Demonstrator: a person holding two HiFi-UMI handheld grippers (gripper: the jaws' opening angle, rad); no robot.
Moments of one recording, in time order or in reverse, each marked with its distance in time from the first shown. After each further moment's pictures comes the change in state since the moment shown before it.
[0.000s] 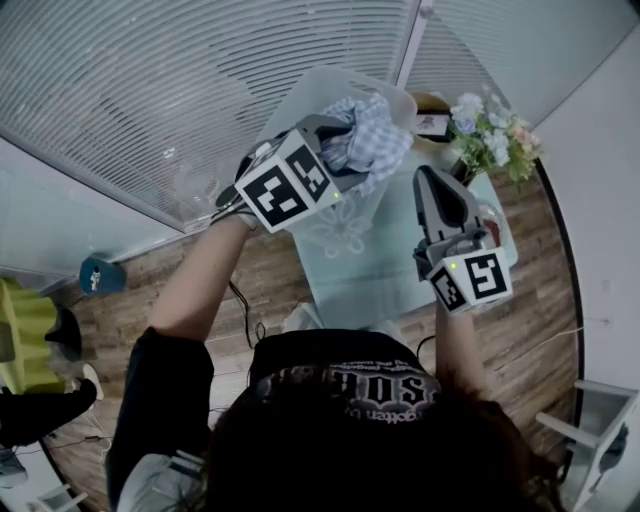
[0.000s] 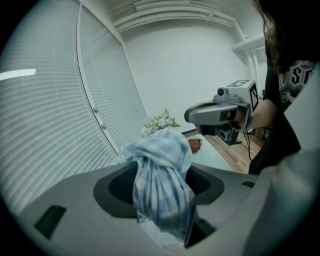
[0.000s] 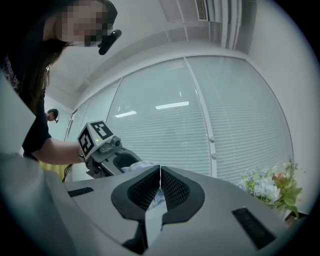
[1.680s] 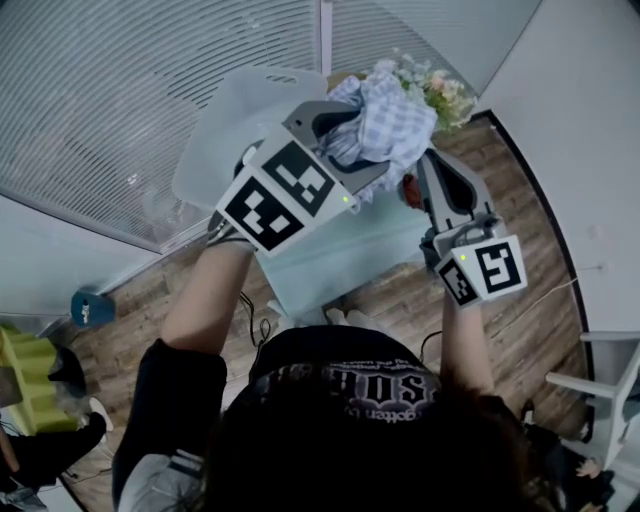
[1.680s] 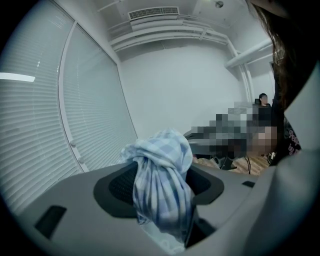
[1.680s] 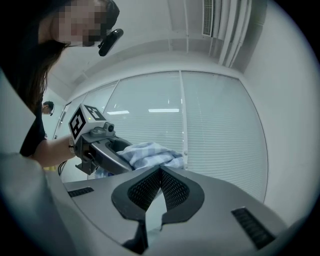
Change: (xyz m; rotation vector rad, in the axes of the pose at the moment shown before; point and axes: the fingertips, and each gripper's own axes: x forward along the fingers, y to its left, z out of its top) left arm 0.009 -0.106 0.165 -0.005 -0.215 -0.035; right arm -0.132 -0.061 0.058 -0.089 -0.022 -0.139
